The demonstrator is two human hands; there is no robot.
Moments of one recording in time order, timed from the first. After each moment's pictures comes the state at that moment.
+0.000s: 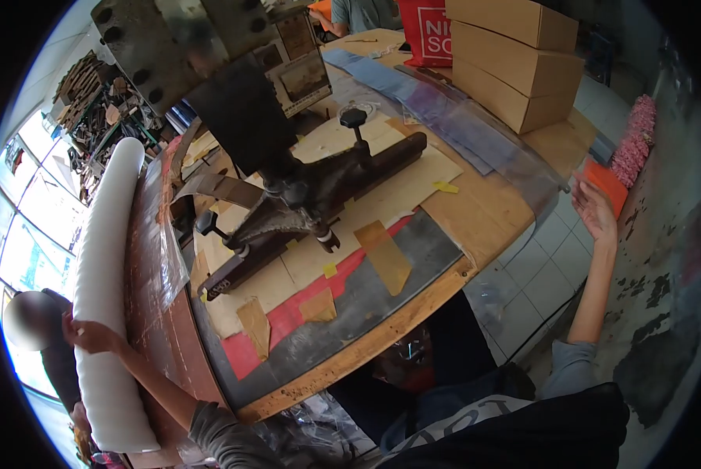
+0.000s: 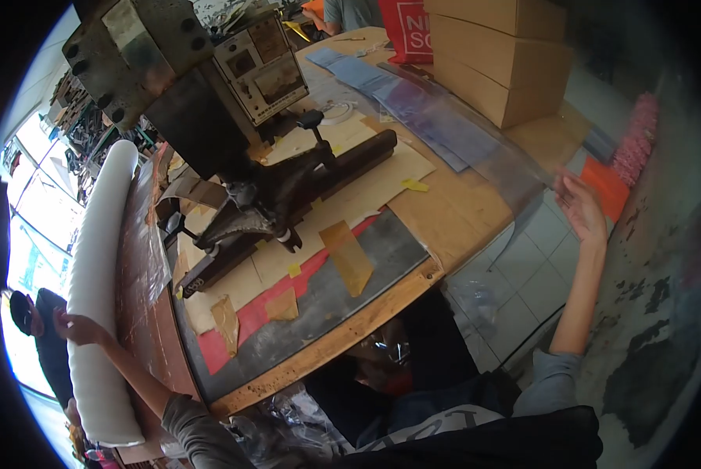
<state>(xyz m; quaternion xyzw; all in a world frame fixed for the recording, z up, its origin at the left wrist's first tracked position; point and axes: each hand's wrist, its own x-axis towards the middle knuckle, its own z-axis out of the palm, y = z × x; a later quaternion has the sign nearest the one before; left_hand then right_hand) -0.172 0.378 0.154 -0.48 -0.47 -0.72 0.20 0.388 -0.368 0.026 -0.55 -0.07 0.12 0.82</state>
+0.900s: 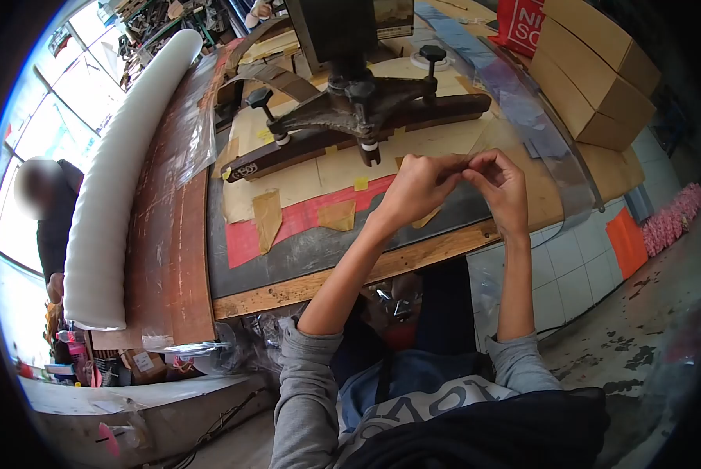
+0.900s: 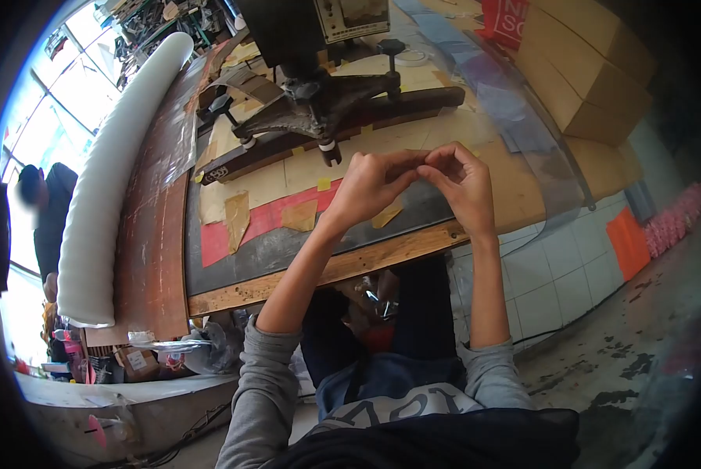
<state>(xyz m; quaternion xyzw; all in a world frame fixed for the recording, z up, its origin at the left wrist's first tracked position) 0.149 0.012 0.056 -0.85 0.00 -0.24 -0.47 0.259 -0.121 0.031 -0.56 -0.39 0.17 0.71</state>
